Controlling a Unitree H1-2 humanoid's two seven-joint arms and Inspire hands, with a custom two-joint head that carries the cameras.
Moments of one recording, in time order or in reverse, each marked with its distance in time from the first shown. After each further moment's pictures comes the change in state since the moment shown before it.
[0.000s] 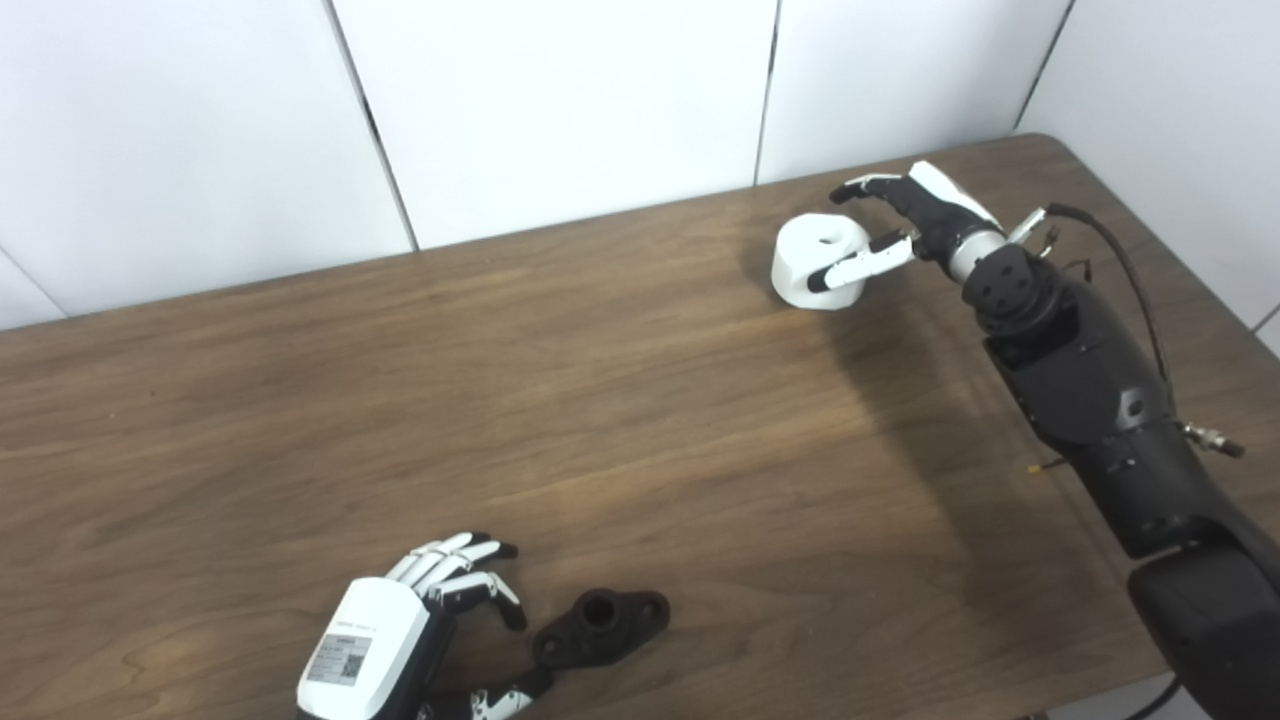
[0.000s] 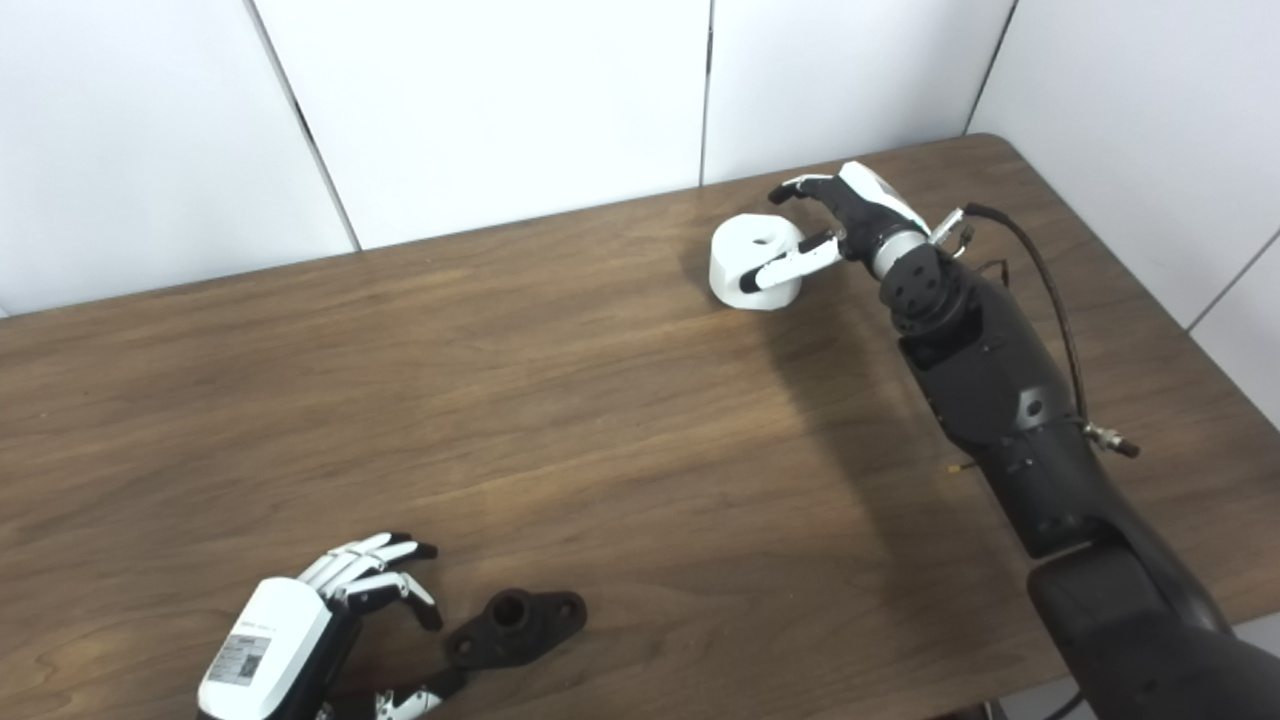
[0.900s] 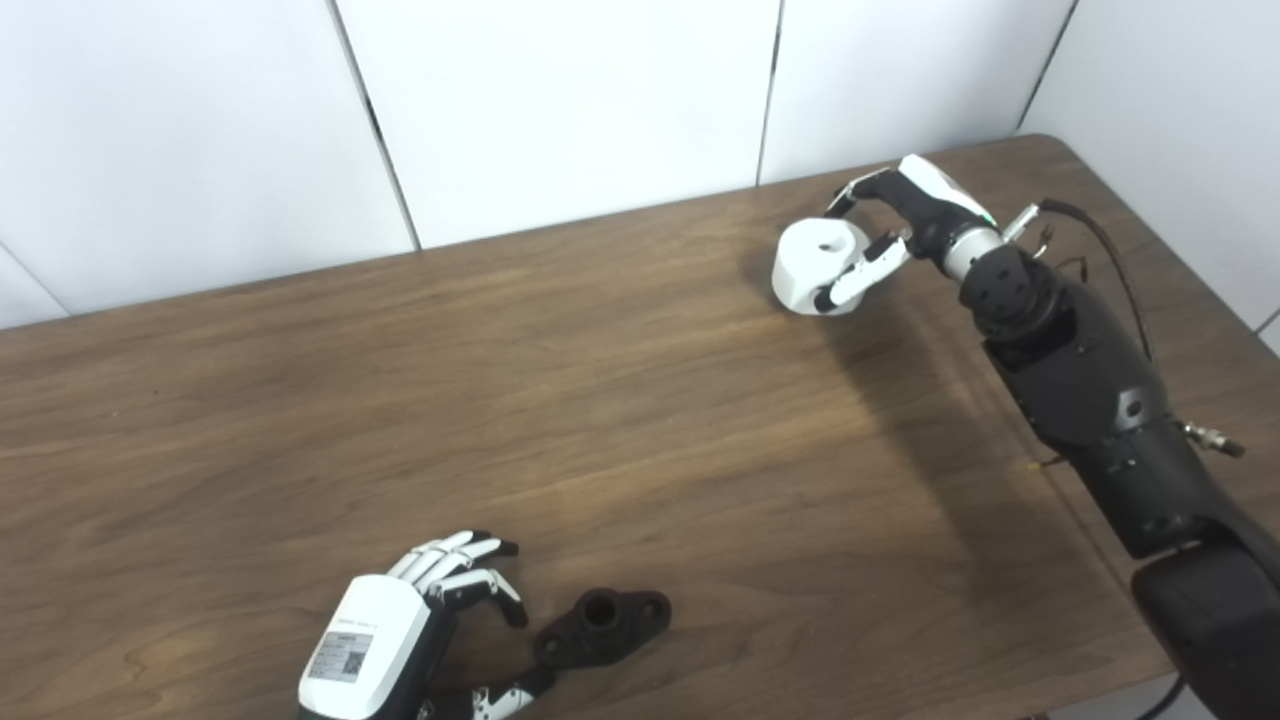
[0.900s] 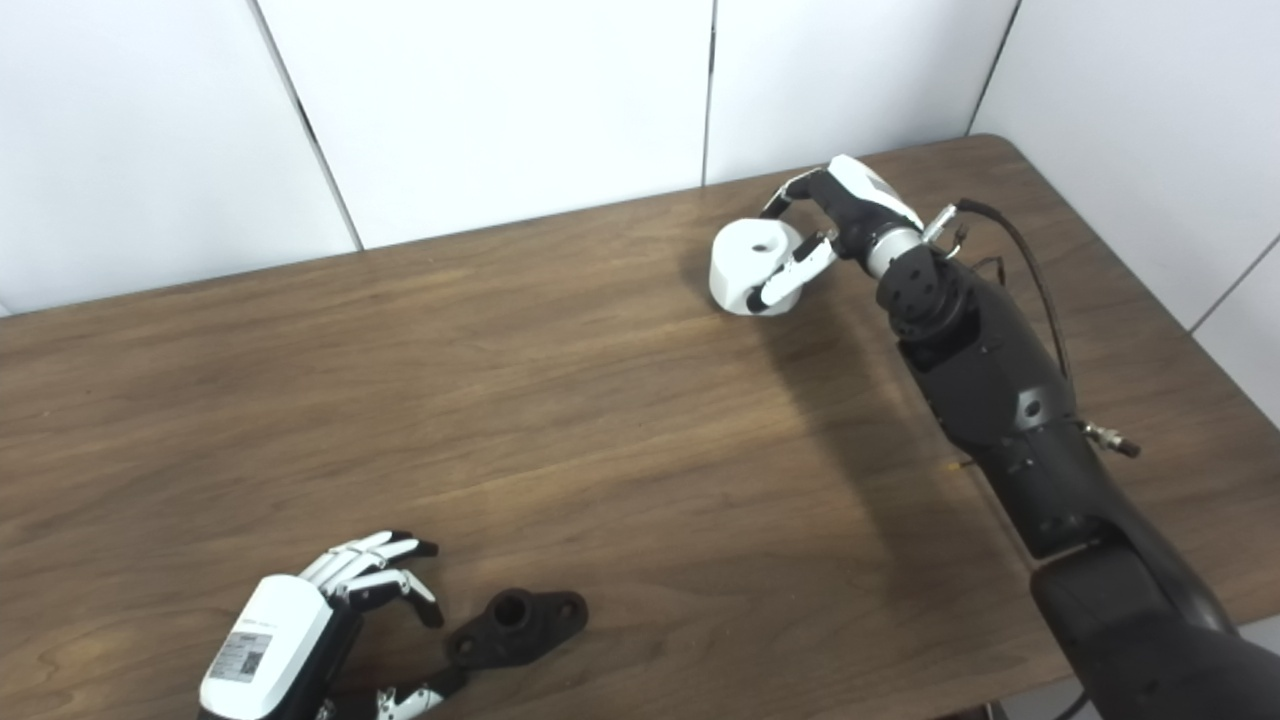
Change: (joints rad) left arm -0.001 -0.012 0.009 -0.004 0.000 0.001 -0.017; right arm 0.000 -0.012 0.029 0.003 -0.028 -0.103 -0.017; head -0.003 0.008
